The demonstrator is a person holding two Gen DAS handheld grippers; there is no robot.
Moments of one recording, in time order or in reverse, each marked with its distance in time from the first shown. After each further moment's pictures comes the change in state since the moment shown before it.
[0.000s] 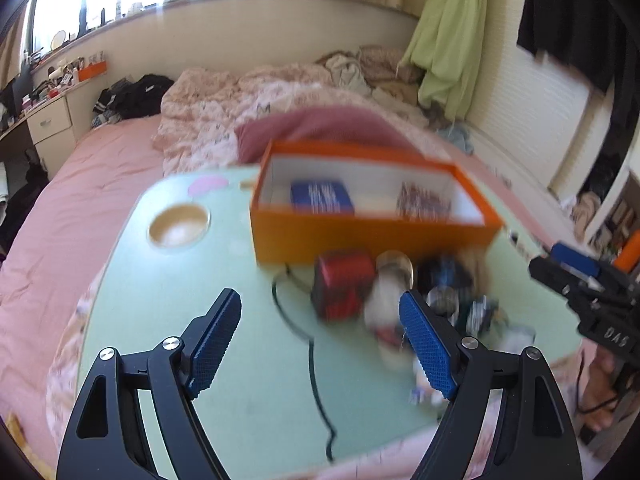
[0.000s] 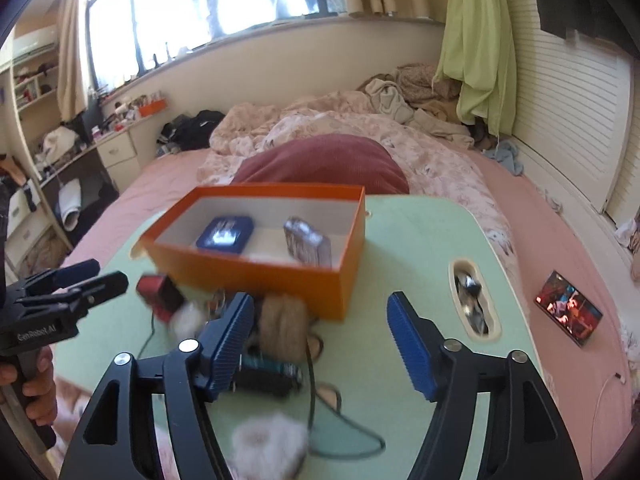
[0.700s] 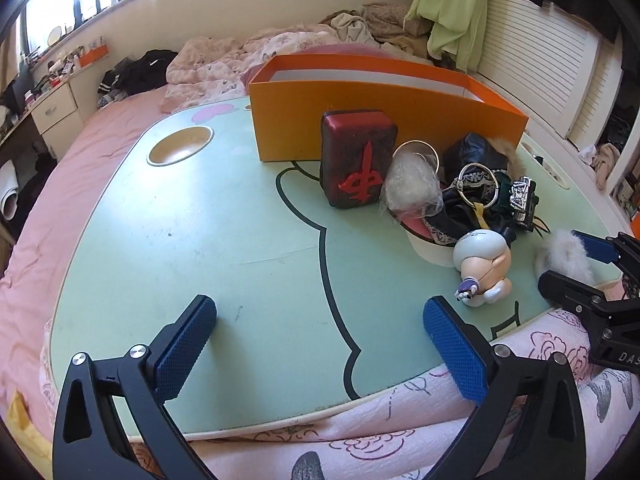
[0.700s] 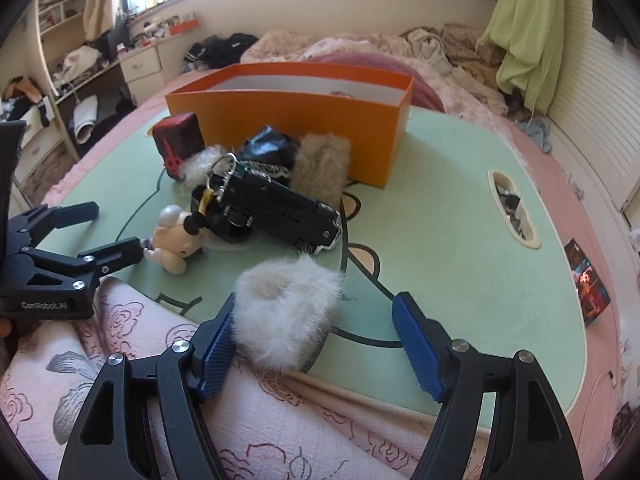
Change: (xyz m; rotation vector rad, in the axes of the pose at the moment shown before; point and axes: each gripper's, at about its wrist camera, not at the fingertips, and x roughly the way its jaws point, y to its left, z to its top) left arm 0.026 -0.005 -0.051 0.031 0.102 0.071; right arm 0.030 0.021 -0.063 -0.134 0.198 0.023
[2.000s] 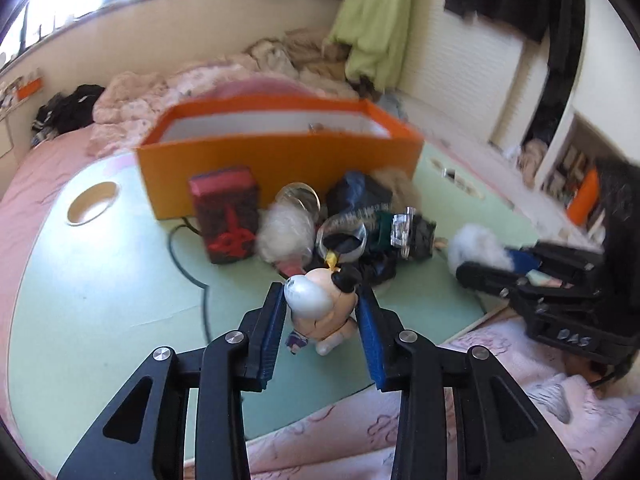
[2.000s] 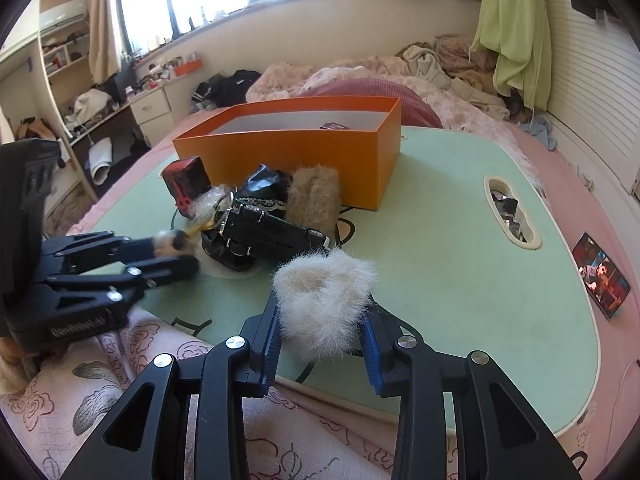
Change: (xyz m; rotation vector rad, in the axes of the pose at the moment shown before) left arm -0.019 -0.029 0.010 0.081 -0.149 -0.287; right arm -0.015 -0.023 -0.007 0.085 -0.118 0.091
